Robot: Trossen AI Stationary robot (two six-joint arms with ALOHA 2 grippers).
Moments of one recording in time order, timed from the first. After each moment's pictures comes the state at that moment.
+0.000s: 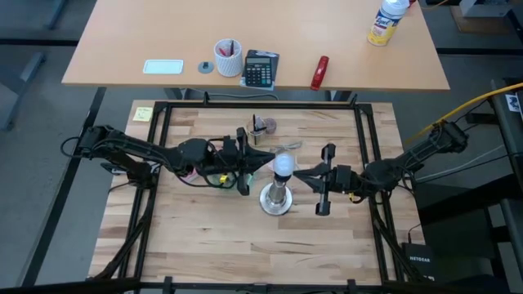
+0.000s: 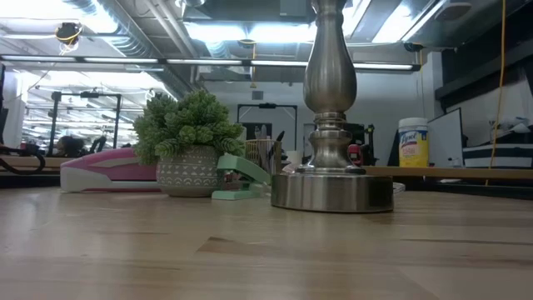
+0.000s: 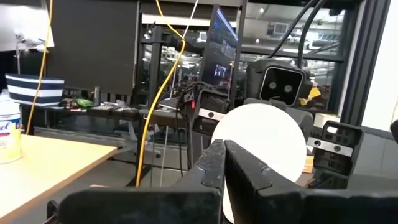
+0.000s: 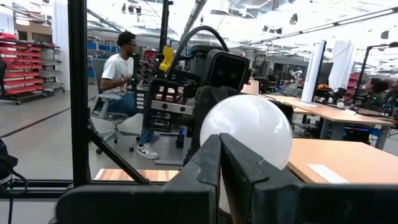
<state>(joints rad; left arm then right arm) -0.18 1.46 1.11 0.61 -0.28 -0.05 0.50 1.14 0.90 0.47 0.61 -0.22</state>
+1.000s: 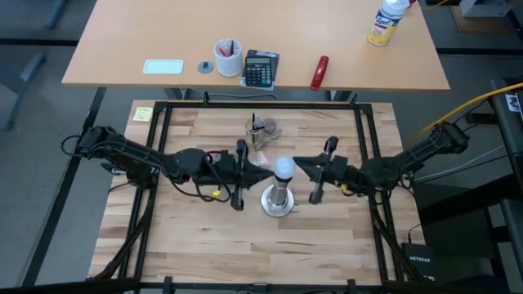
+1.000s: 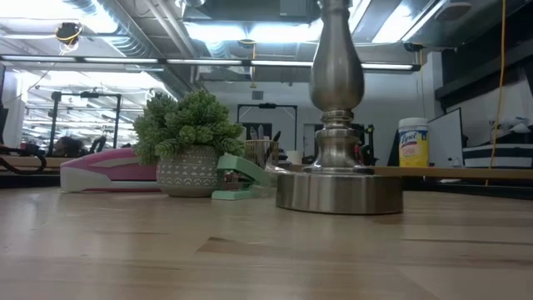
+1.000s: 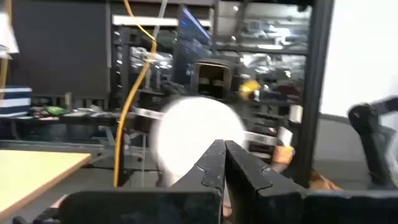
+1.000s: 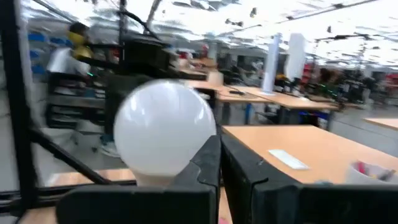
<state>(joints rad) -0.25 1.47 1.11 0.61 -0.26 0.00 0.47 1.14 0.90 0.47 0.74 -0.21</state>
